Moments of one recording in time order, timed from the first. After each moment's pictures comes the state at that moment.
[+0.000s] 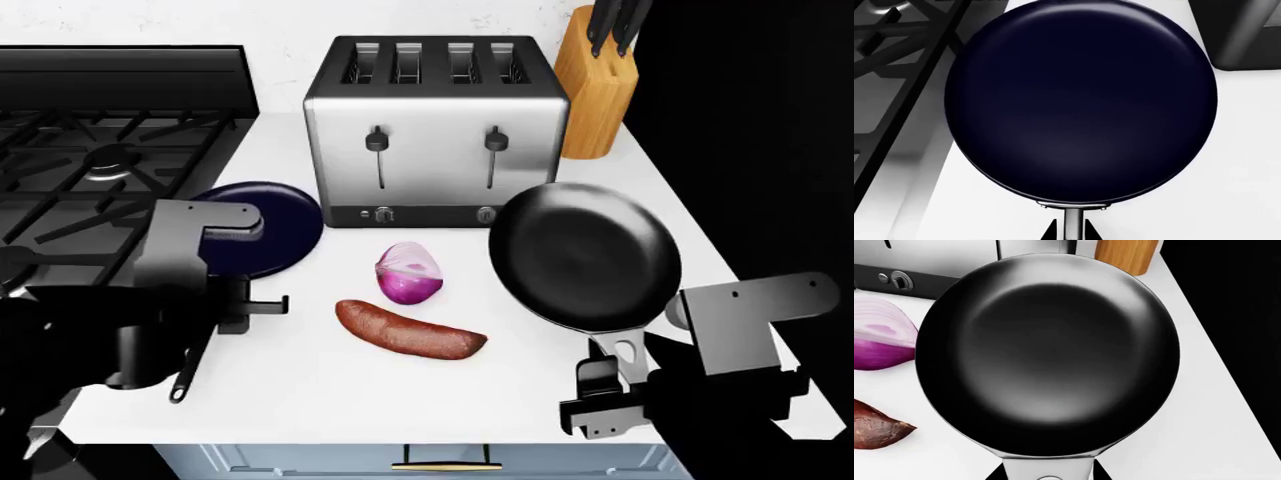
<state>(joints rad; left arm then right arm) -0.92 -0.64 0.44 -0.05 -1.38 -1.15 -0.88 0.50 0.82 -0.14 -0.72 1.77 1.08 1.18</state>
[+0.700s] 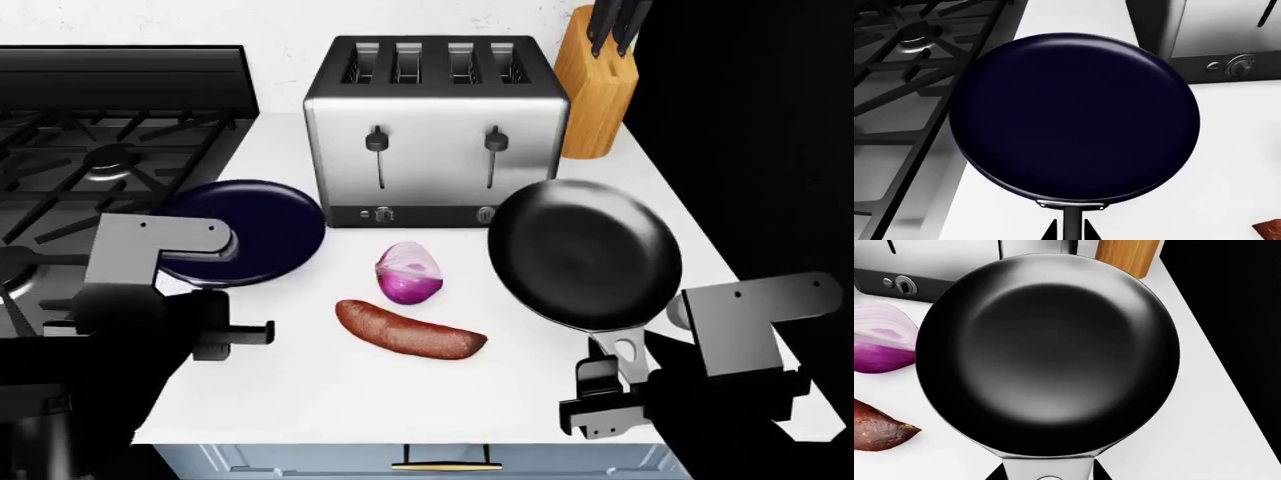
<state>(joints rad) -0.74 -0.79 0.28 0.37 -1.68 -1.11 -1.12 0.51 0.83 -0.15 -0.73 1.78 1.06 1.18</state>
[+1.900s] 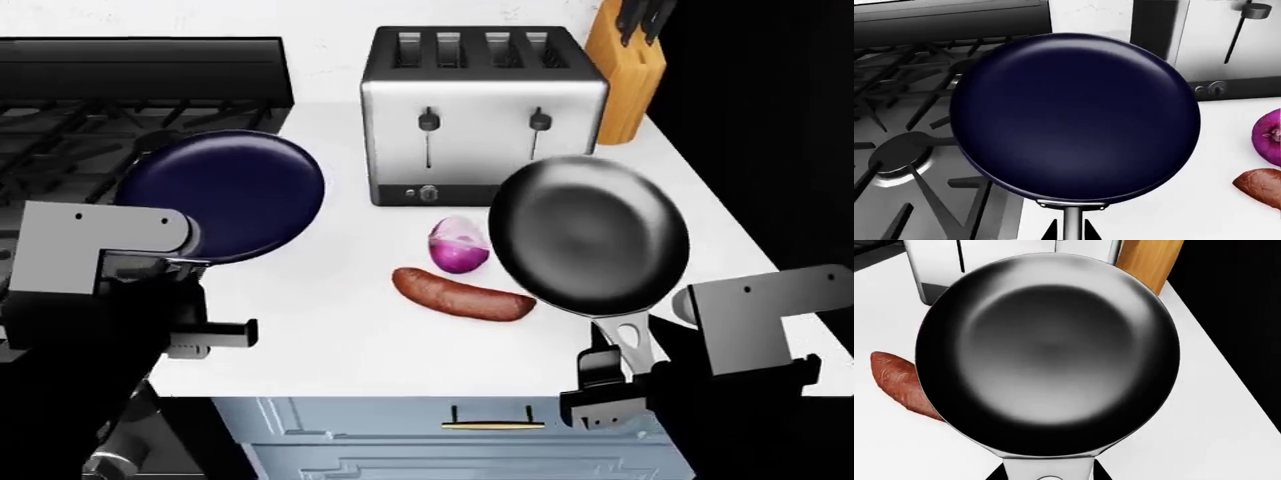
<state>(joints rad) -0.71 -0.89 0.20 0.60 -1.85 -1.03 -1.22 0.52 0.83 -0.16 -0.77 1.71 1.04 1.16</state>
